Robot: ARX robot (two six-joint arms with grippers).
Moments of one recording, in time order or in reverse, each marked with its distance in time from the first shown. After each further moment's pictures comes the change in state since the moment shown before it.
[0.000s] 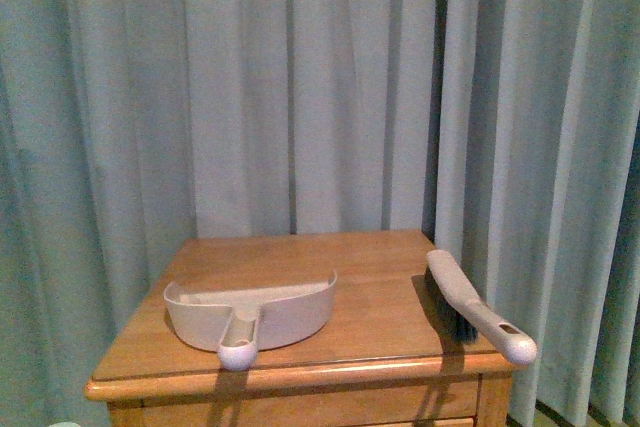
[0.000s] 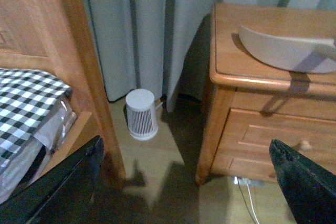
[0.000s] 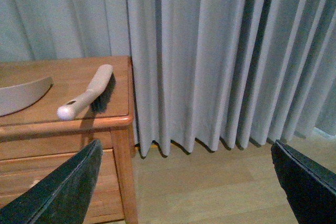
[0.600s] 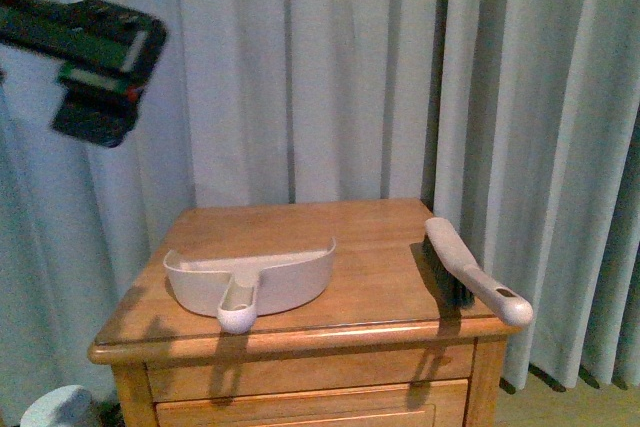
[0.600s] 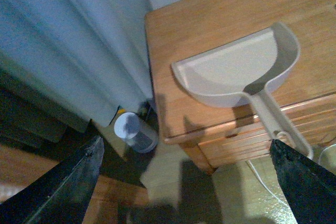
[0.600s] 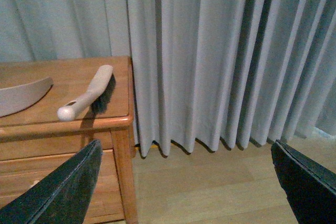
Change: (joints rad) left arm -0.327 1.128 1.079 -0.236 -0.132 0.204; right arm 0.000 0.000 0.000 0.000 0.001 0.000
